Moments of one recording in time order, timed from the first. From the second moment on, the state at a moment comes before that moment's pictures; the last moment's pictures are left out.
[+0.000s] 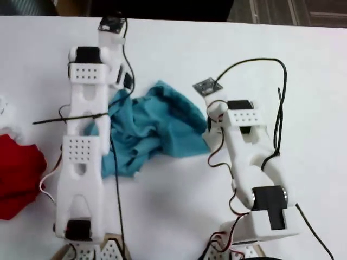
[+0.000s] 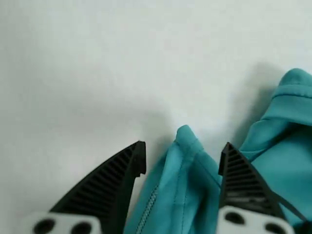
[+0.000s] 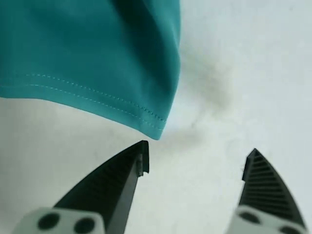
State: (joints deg) left arm -5.8 64.3 -83.1 97.5 -6.9; right arm -7.8 1.5 25.8 68.7 25.6
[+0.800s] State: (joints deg) left arm -5.5 64.4 -74.9 92.1 -6.9; right arm -7.1 1.5 25.8 68.7 25.6
